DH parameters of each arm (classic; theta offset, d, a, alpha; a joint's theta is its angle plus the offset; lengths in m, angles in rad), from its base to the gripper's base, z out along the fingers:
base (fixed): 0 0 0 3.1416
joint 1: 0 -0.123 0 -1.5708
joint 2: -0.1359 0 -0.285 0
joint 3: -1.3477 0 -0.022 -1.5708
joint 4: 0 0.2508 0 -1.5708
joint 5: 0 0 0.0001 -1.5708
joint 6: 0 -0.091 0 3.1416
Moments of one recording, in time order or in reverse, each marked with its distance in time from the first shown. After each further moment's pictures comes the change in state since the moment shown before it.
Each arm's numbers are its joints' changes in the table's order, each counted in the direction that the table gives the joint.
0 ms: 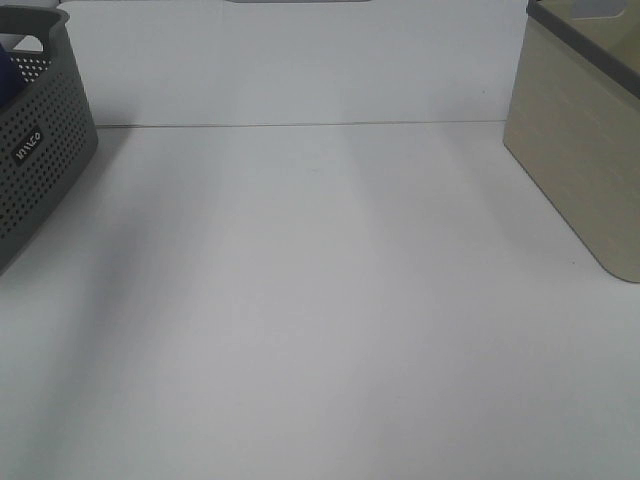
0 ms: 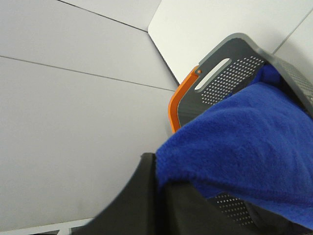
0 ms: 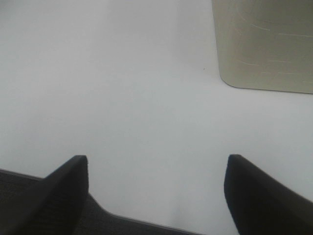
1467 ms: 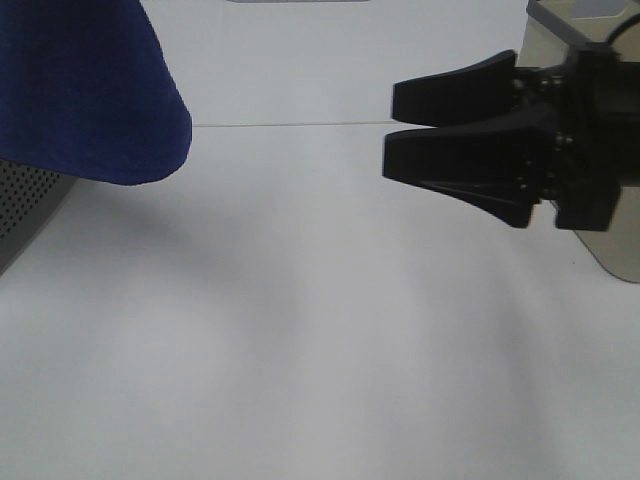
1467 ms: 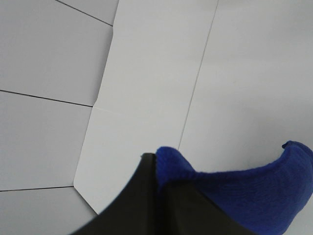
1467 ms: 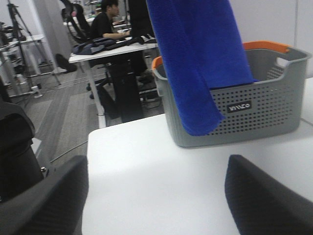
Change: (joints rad) left arm 0.514 0.026 0.000 -0.167 0.052 -0.021; right arm -0.106 -1.442 0.163 1.571 0.081 1.940
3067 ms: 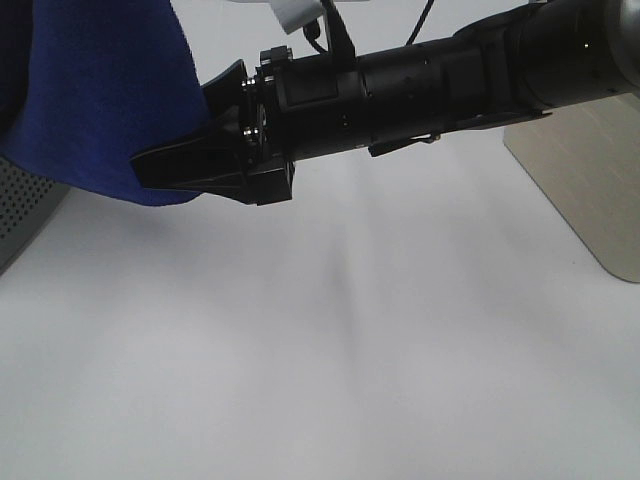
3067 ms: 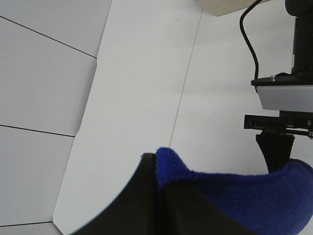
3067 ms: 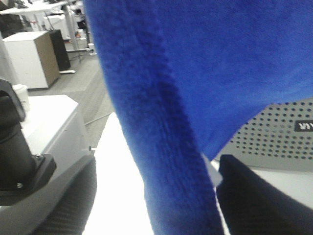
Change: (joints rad) left arm 0.000 0.000 0.000 -0.120 -0.042 -0.021; right arm -0.405 -0.458 0.530 -0.004 -0.205 -0.049
